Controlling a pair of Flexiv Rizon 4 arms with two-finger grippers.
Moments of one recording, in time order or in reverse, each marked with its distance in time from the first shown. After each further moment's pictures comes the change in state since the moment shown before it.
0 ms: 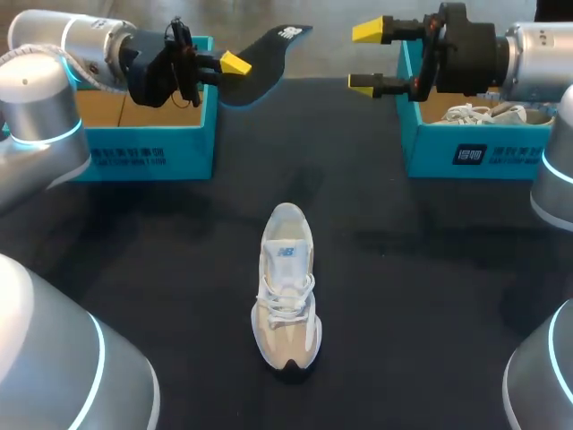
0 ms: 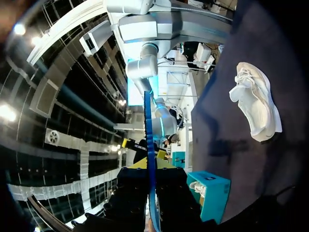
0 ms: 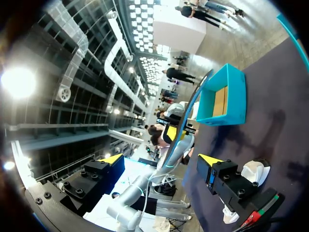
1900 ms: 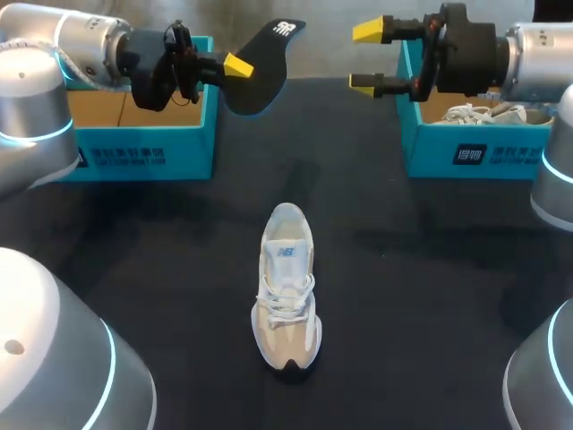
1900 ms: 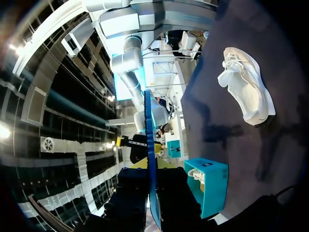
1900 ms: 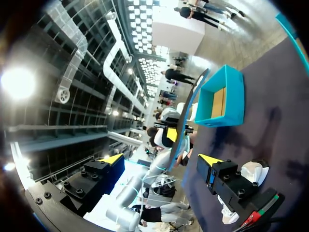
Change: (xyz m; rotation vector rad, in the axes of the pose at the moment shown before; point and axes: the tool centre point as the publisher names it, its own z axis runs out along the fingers) left arm 0.005 0.005 -0.001 -0.084 0.092 0.114; right arm -0.009 0.003 -0.001 -0.012 -0.023 0.014
